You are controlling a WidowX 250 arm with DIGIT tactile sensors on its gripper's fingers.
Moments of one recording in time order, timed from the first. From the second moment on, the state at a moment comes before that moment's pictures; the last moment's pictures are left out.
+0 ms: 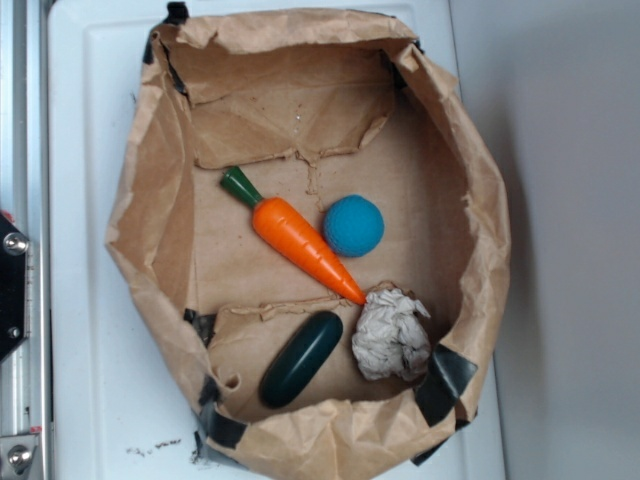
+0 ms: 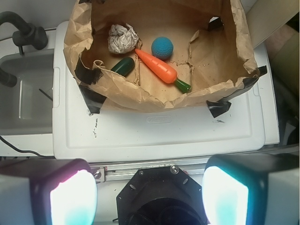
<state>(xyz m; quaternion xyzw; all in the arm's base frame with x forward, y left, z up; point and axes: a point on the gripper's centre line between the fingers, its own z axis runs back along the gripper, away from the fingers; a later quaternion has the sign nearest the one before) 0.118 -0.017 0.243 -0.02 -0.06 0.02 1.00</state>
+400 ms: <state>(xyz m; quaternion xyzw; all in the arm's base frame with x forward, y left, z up) 0.117 -0.017 0.239 -0.02 -0.05 0.02 1.00</state>
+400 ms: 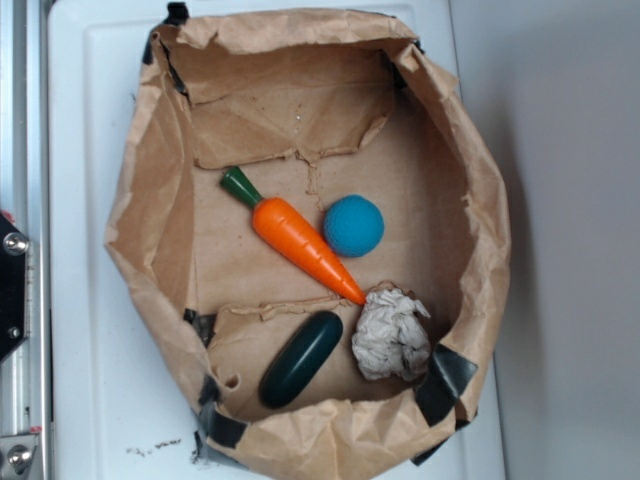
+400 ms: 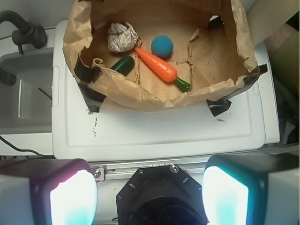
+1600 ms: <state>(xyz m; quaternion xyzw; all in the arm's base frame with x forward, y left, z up) 0.232 0.001 0.165 -0.06 -0.07 0.31 0.95</state>
